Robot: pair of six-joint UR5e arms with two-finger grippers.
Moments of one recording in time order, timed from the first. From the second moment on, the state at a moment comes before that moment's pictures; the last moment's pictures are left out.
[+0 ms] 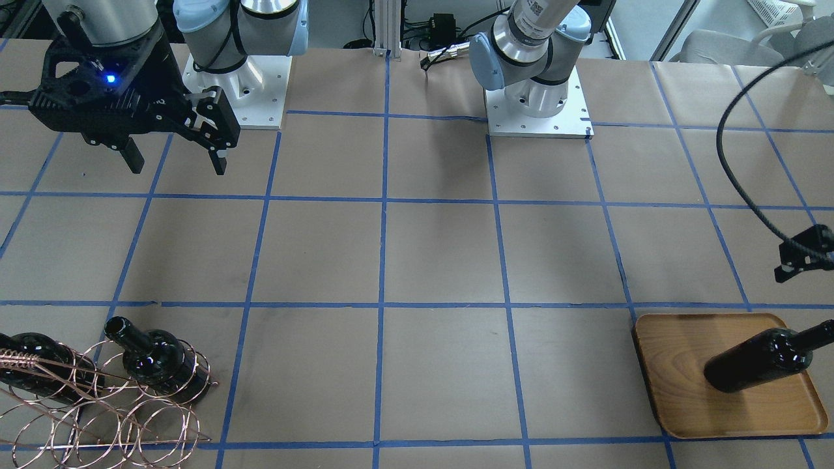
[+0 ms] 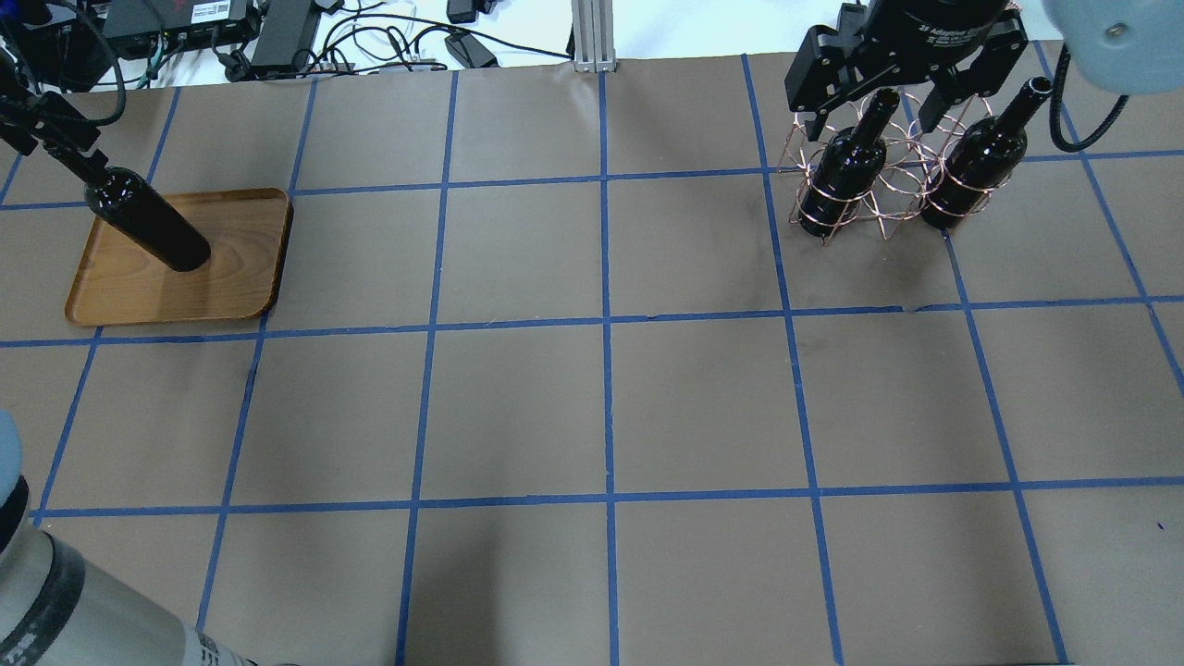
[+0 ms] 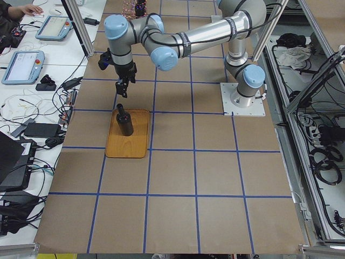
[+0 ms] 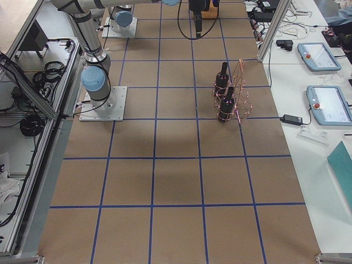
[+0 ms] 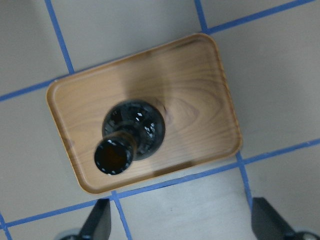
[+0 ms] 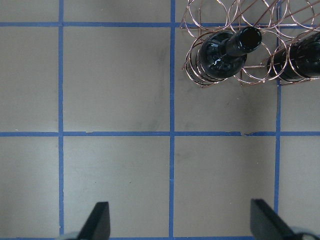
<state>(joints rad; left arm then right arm) -1.13 -1.87 -1.23 -1.54 1.61 0.71 1.61 -1.53 1.43 -1.60 -1.59 0.02</state>
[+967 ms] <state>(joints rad) -1.55 -1.64 -1.43 -1.55 1.61 0.08 1.61 -1.53 1.43 -1.60 -1.60 0.02</state>
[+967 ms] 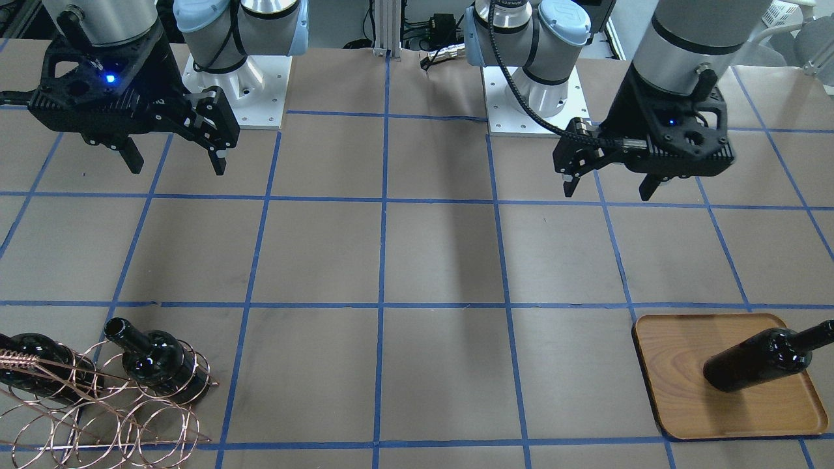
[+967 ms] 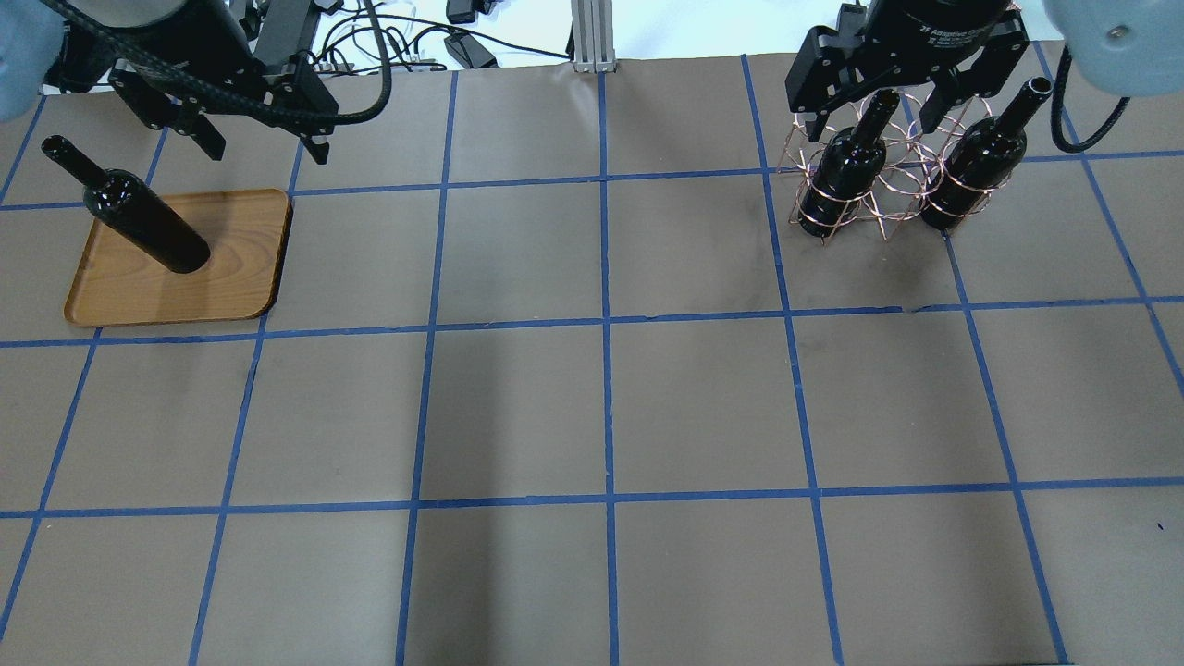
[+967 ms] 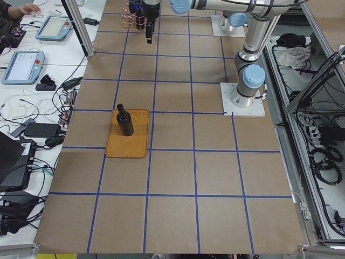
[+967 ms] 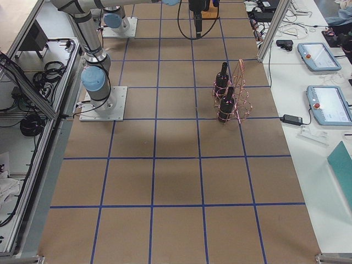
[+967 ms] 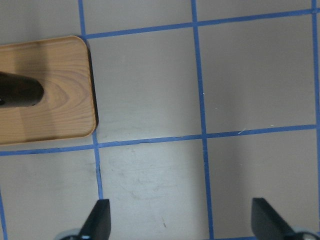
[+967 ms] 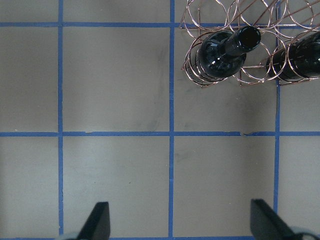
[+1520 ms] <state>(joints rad) -1.59 -1.61 -1.44 -1.57 1.61 0.03 1.61 -1.53 1.43 -1.60 -1.59 0.02</state>
